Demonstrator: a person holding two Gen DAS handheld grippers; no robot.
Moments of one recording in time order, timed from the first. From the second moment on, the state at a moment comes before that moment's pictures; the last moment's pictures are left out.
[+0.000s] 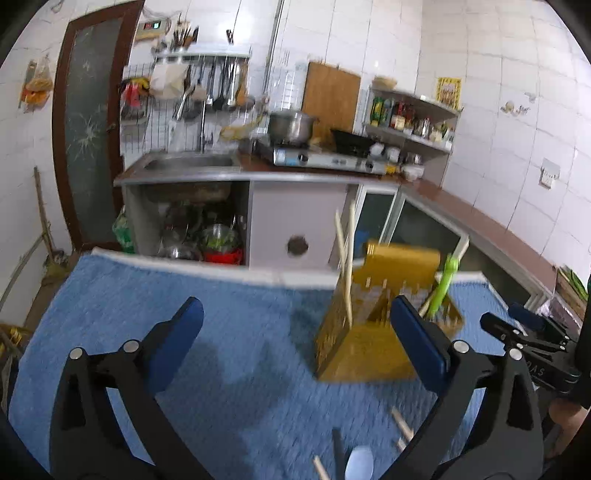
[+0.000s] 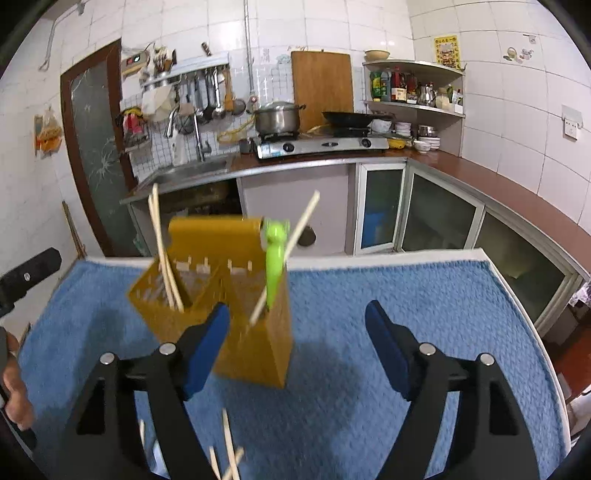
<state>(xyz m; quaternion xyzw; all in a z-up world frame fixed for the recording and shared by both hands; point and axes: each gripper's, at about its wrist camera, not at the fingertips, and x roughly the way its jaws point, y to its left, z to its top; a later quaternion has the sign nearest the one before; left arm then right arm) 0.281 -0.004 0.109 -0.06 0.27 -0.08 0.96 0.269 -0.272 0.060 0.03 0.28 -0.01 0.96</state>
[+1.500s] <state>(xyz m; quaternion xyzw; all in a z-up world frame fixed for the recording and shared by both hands) 0.226 -0.035 -0.042 -0.02 0.47 -0.08 0.88 0.238 -0.227 -0.063 -0.01 0.40 0.05 0.91</state>
